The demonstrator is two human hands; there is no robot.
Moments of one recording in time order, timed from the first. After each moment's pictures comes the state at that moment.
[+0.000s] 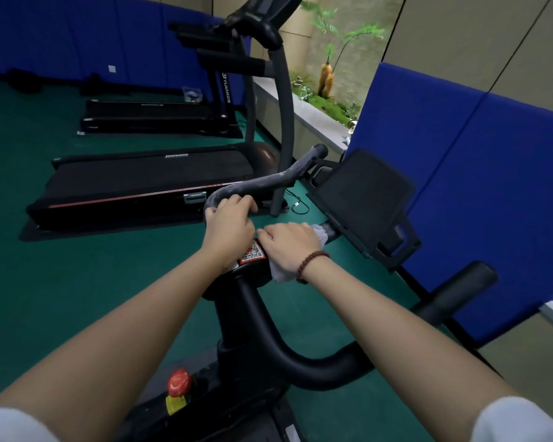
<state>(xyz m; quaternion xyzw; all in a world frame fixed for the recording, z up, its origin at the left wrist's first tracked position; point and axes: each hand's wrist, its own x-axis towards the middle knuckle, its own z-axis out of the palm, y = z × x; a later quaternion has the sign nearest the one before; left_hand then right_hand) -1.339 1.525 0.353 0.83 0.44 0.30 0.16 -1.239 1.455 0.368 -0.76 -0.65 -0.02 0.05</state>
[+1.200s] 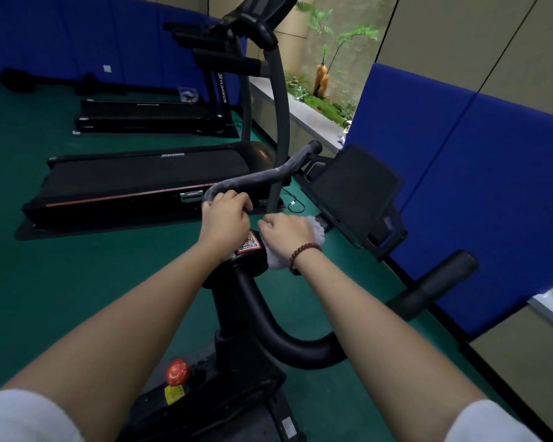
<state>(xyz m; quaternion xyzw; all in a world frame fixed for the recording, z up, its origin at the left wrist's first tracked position) -1.344 1.517 0.351 0.83 0.44 0.32 0.13 -1.239 1.451 0.367 -0.81 -0.58 0.02 0.12</state>
